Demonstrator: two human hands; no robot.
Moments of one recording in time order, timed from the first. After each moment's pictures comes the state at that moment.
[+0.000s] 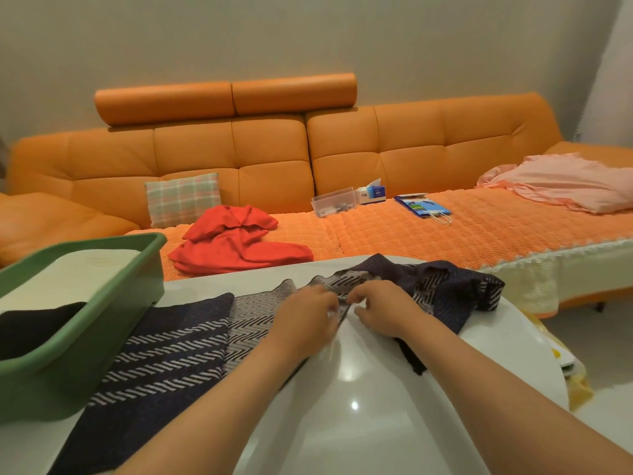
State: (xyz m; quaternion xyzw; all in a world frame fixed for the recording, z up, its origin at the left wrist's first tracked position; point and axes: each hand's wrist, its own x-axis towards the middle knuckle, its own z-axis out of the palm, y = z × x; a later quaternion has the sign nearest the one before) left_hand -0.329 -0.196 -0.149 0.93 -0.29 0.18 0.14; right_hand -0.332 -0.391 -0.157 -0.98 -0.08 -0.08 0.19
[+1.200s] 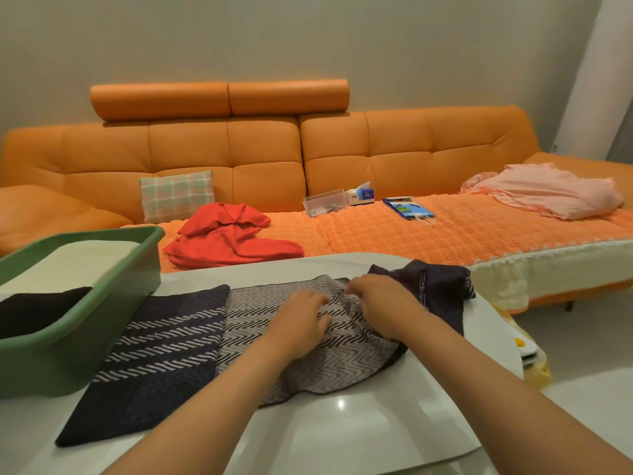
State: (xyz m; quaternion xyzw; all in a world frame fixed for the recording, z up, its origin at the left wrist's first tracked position) left_hand -0.350 -0.197 -0.159 0.94 -0.28 0.05 0.17; right_hand -0.394 -0.384 -0.117 -0.99 -0.06 -0.06 0.13
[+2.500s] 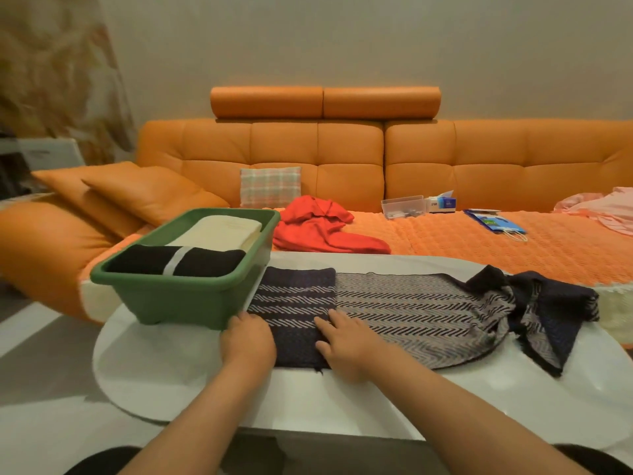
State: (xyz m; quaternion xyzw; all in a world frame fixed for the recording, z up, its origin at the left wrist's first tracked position) left_hand -0.434 0.037 -0.161 0.99 0.11 0.05 -0.04; right_hand -0.420 -0.150 -0.168 -0.98 -0.20 0.09 0.03
